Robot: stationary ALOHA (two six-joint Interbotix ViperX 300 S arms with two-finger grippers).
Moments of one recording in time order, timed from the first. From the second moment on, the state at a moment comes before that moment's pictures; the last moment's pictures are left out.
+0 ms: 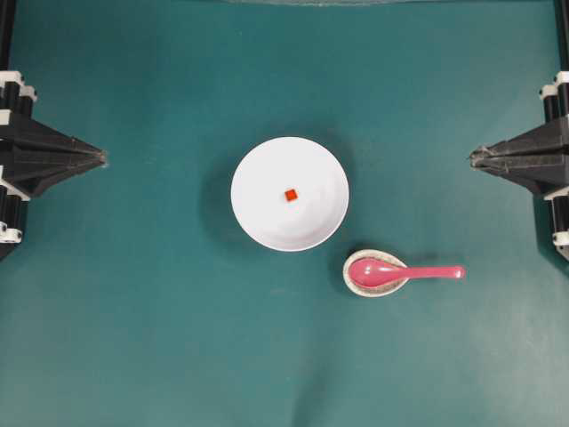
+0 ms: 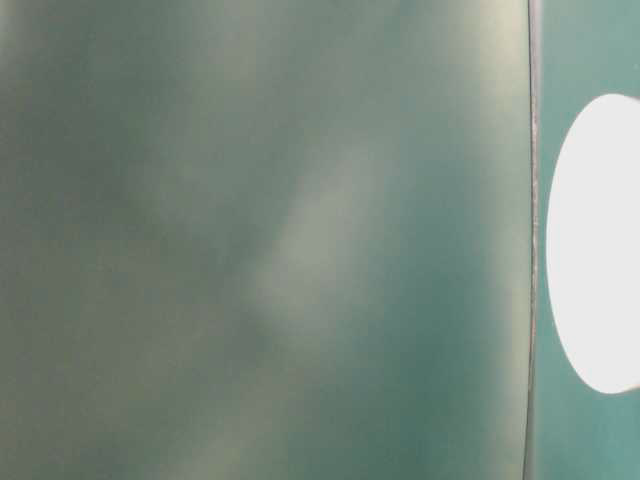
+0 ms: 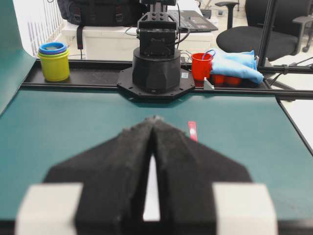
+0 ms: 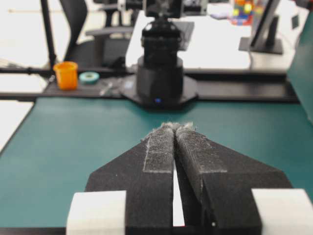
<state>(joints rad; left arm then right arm) 0.00 -0.97 1.19 0.00 -0.29 0.00 0.00 -0.96 1.17 0.00 -0.29 0.00</state>
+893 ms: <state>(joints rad) 0.00 -0.95 1.16 0.00 -0.09 -0.01 0.00 -0.93 1.14 0.02 -0.16 0.01</state>
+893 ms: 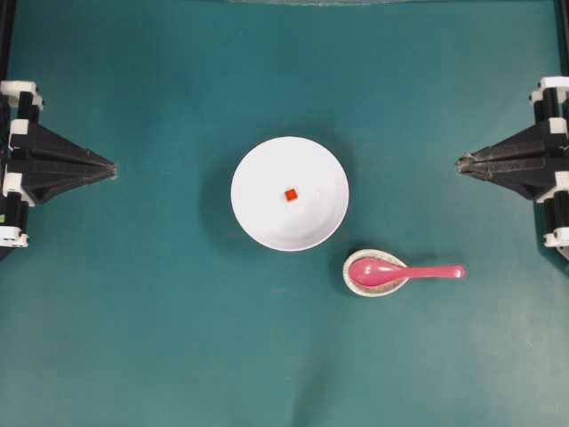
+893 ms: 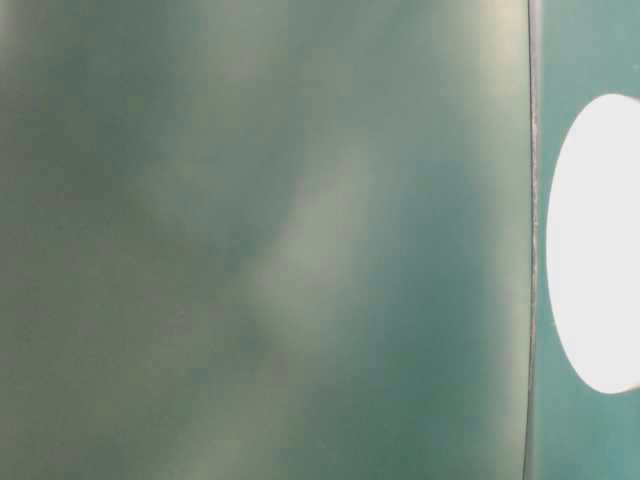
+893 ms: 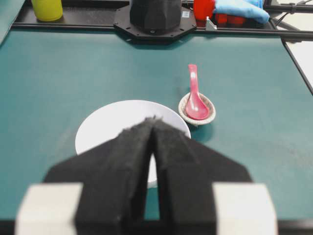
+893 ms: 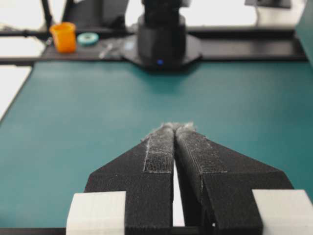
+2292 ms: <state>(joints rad) 0.00 -0.95 1.16 0.00 -0.01 -0.01 0.17 -0.57 1.35 0.16 -0.61 0.10</state>
